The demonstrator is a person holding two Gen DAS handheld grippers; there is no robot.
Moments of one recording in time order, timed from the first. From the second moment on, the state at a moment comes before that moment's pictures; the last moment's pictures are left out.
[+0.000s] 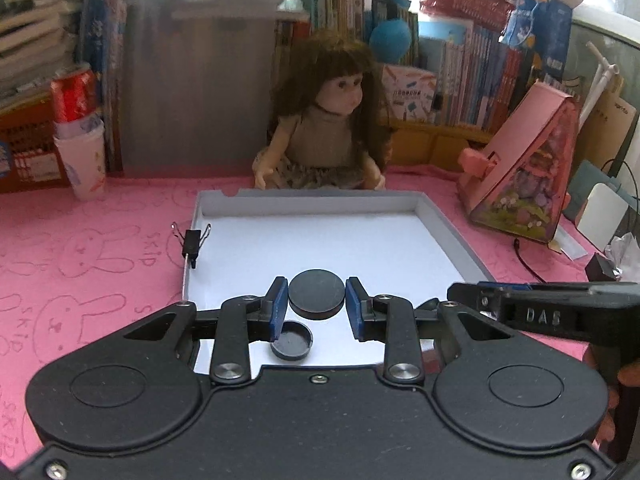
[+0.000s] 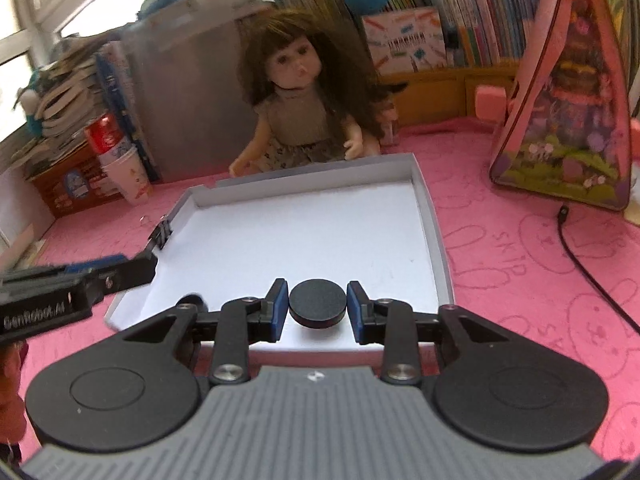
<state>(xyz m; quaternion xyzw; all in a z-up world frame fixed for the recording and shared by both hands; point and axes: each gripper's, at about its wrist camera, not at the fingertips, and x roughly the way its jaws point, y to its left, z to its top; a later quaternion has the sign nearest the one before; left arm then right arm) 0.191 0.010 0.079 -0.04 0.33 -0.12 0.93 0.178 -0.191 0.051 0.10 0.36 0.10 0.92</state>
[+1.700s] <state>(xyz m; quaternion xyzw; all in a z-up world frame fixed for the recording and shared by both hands) 0.244 -0.001 0.040 0.00 0.38 -0.08 0.92 0.236 -0.172 0.035 0.06 0.41 0.07 0.91</state>
